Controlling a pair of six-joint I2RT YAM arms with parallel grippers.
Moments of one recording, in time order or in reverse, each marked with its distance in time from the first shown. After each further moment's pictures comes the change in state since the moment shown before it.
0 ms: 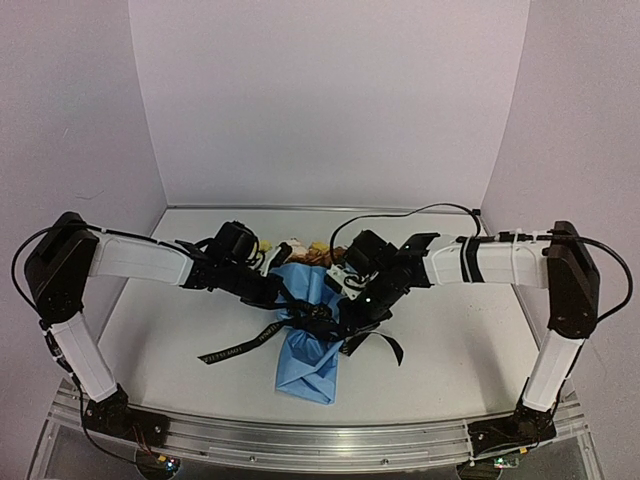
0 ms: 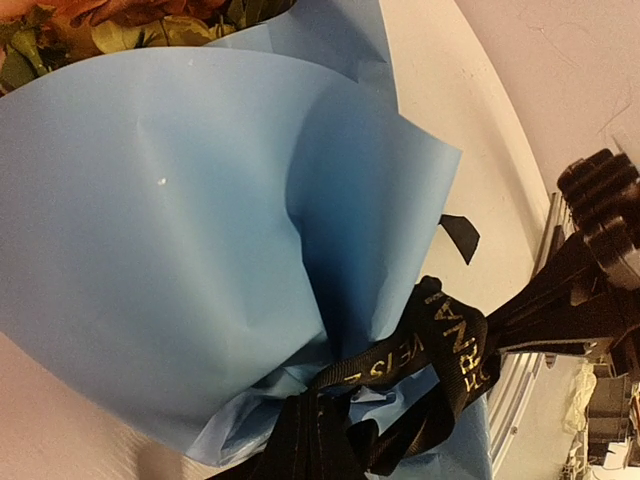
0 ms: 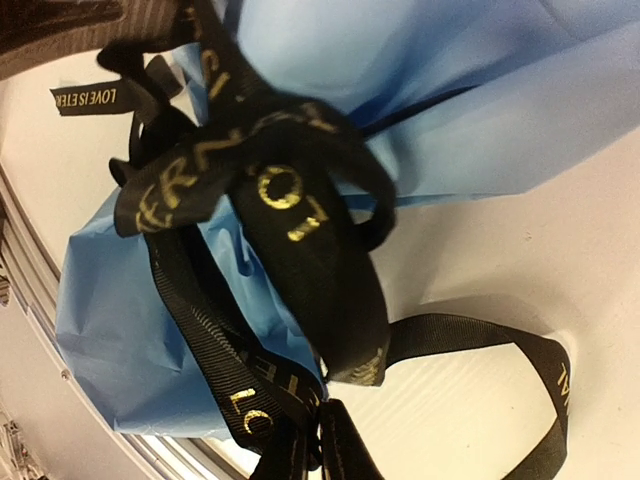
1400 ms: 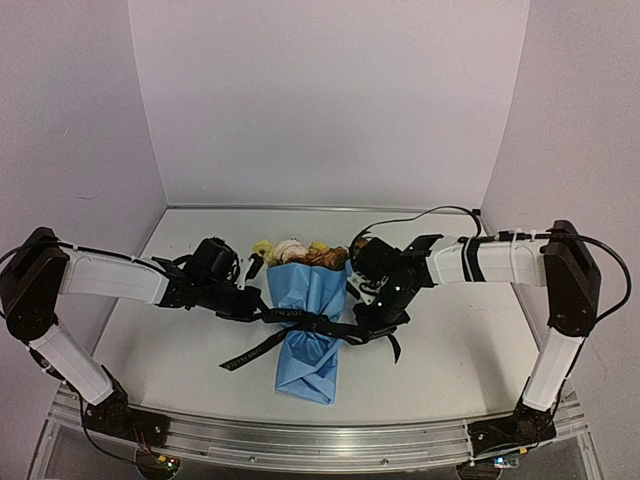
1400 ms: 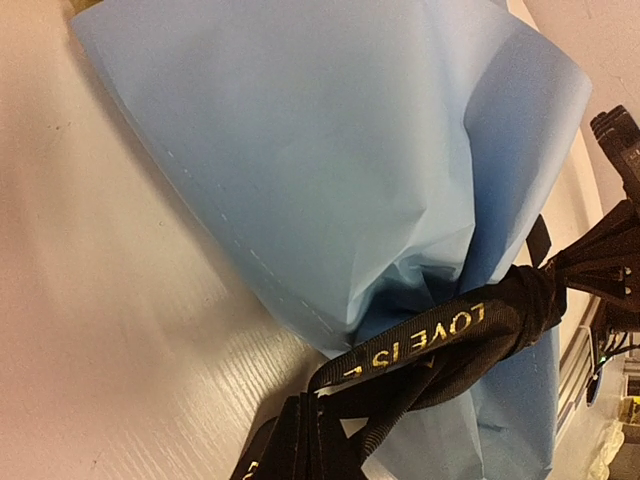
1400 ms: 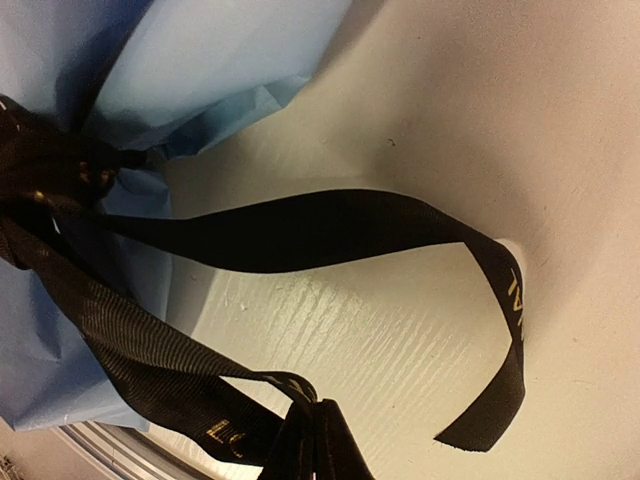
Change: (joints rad) left arm -0.002 -0.175 -0.213 0.008 -0.220 -0.099; right arm -0.041 0.000 -0.041 -0.107 0.106 0.064
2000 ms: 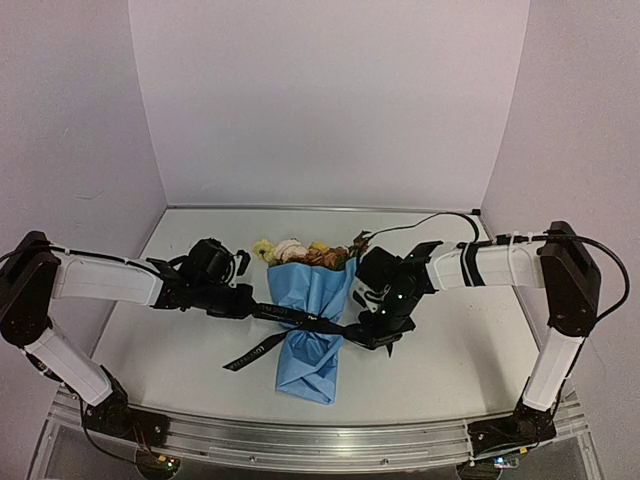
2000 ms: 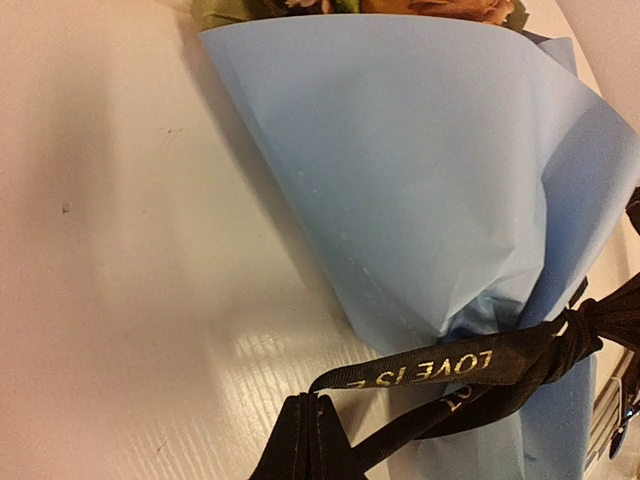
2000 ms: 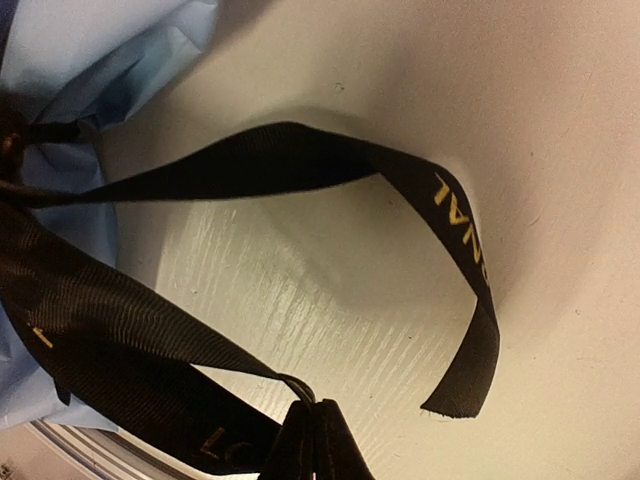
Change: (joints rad) left arm 0.000 -0.045 -0.022 -0.034 -0.186 -0.059; right arm 0.000 0.000 -0.055 -0.004 0.024 0.037
